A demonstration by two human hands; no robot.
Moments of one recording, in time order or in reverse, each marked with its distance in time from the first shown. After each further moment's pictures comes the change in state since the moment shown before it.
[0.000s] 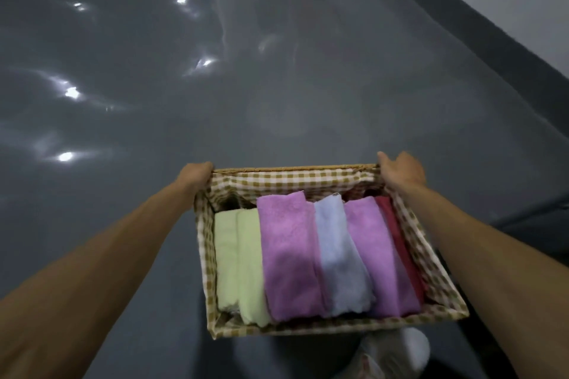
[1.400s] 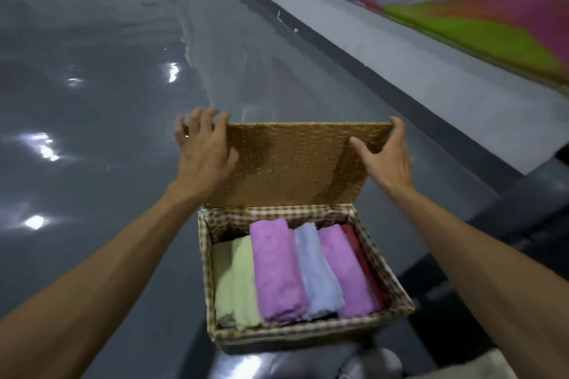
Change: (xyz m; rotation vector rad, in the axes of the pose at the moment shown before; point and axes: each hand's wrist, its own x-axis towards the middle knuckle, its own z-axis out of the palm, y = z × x) left_hand -0.133 0.086 -0.053 0.629 0.742 1.261; right_hand -0.089 -0.053 -0.118 0.261 0.393 -0.464
